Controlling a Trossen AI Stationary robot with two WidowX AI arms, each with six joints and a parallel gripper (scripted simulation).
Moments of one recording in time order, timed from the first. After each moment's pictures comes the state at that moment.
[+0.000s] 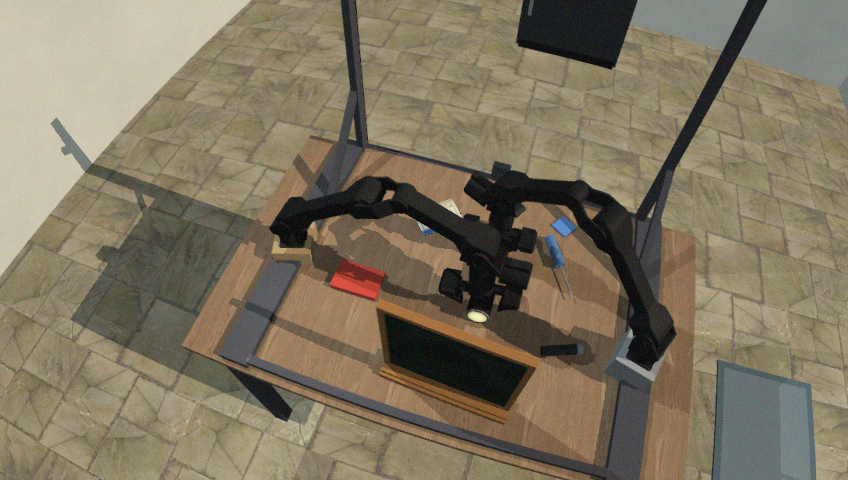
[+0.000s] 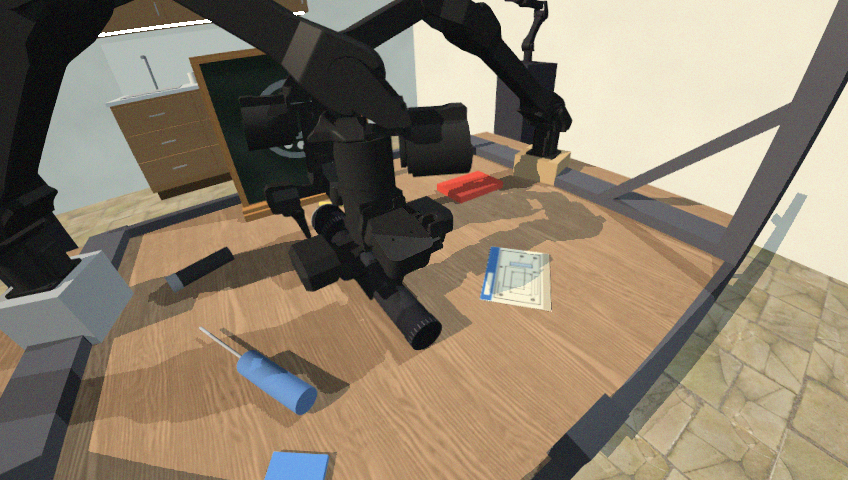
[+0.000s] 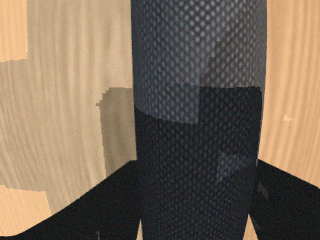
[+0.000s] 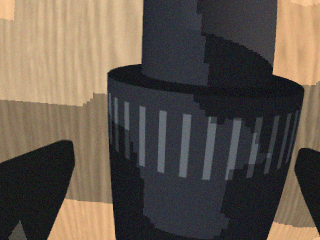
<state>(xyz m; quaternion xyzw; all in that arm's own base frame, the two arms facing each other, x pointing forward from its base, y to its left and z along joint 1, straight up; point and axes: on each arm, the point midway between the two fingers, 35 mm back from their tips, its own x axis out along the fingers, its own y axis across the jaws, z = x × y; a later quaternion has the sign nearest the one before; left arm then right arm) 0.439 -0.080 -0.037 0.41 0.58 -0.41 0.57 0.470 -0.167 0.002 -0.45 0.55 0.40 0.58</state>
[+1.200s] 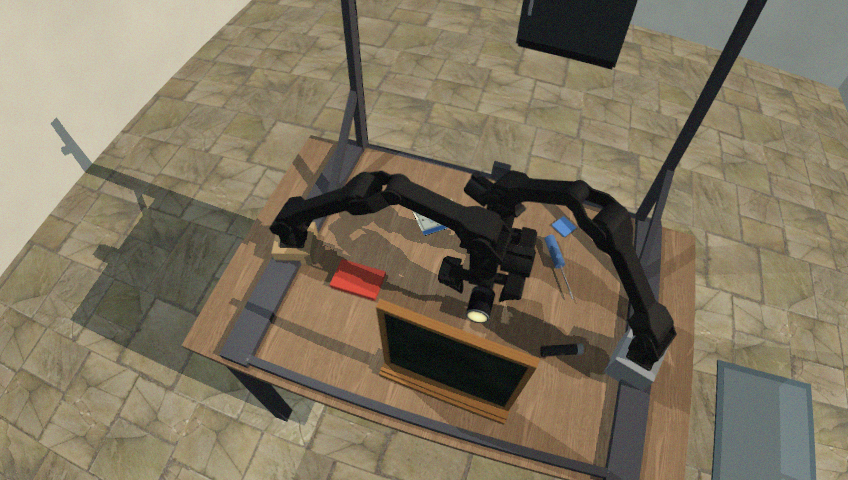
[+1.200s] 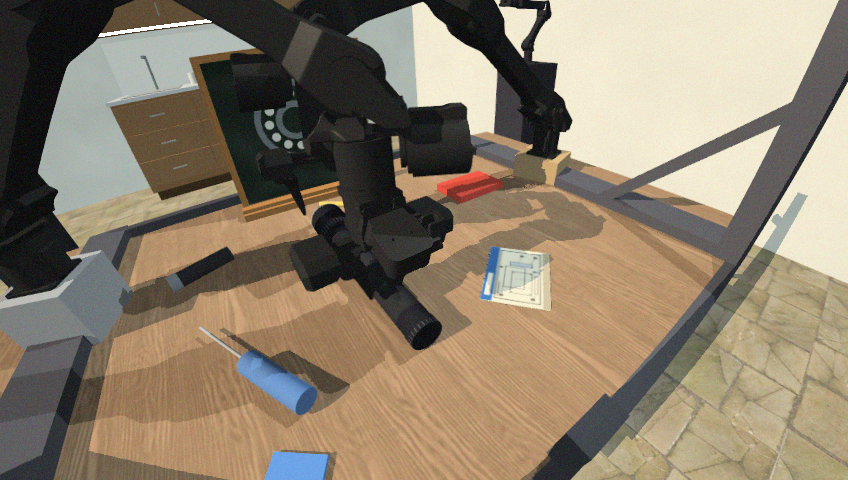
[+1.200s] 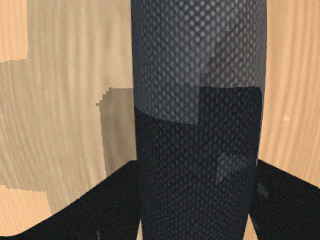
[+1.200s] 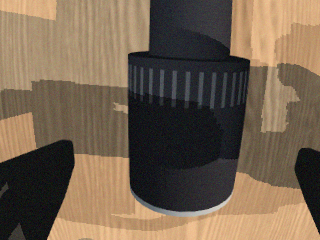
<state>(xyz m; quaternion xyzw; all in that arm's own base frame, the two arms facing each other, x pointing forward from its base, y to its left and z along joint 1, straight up) 0.439 -0.080 -0.037 0.41 0.58 -0.41 0.57 0.466 -0.166 0.050 -0.45 0.55 0.40 0.58</state>
